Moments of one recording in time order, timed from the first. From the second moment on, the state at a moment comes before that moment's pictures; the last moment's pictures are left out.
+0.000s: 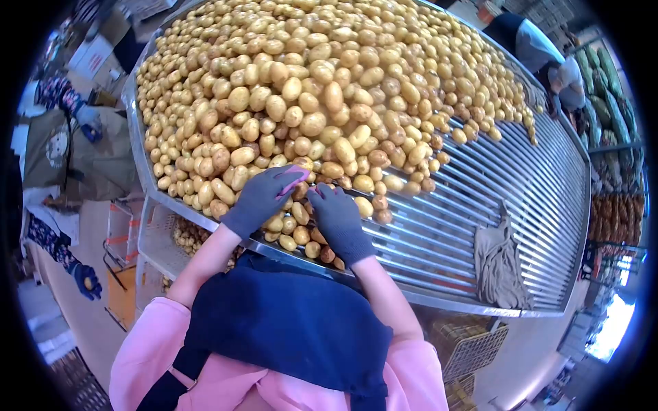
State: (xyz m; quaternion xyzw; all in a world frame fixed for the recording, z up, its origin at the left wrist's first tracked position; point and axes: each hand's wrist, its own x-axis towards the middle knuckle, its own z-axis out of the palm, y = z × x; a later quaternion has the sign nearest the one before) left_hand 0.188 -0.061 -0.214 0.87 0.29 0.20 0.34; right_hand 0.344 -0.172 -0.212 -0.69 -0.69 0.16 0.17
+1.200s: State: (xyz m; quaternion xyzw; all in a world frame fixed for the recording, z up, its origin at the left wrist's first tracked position) left_hand 0.230 -0.071 -0.231 0.92 0.28 -0.01 0.27; right_hand 0.455 -0.176 -0.192 -0.83 -0.53 0.10 0.16
